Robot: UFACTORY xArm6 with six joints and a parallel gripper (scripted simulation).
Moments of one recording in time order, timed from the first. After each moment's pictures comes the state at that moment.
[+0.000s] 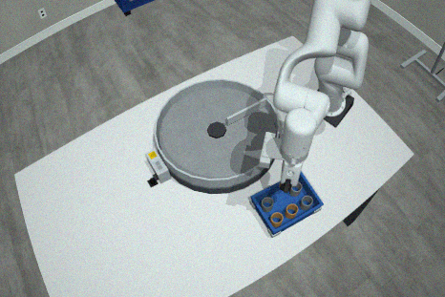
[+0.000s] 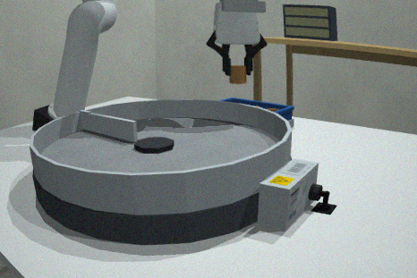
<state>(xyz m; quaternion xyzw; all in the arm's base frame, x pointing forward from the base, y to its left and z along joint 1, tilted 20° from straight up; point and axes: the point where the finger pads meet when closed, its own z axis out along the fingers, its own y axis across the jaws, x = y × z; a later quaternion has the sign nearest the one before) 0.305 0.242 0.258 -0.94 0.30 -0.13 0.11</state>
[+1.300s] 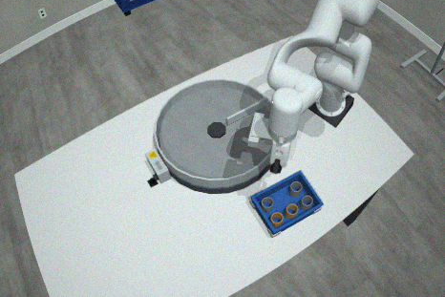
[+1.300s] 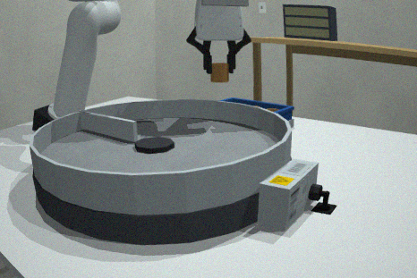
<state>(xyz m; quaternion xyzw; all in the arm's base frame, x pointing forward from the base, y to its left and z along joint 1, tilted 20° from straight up) 0.307 0.180 0.260 -0.94 0.30 -0.13 0.11</state>
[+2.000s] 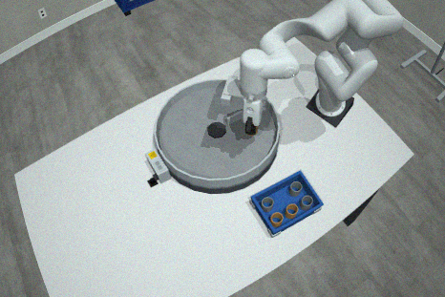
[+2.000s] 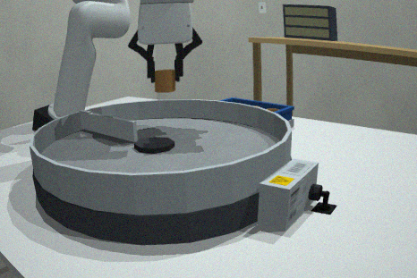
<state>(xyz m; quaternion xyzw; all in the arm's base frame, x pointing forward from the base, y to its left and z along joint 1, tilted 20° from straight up) 0.320 0.027 0.243 -0.94 0.30 -0.13 0.11</state>
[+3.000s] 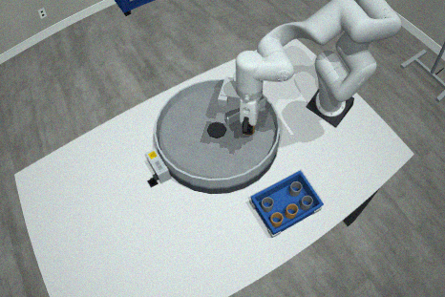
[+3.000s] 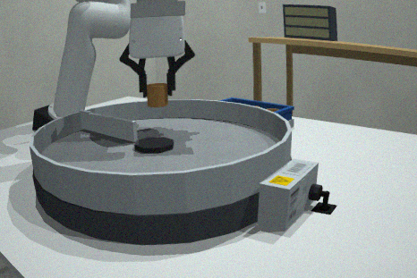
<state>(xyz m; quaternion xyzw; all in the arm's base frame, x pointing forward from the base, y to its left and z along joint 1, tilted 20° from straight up) 0.328 0.011 0.218 -0.94 0.30 -0.12 0.11</state>
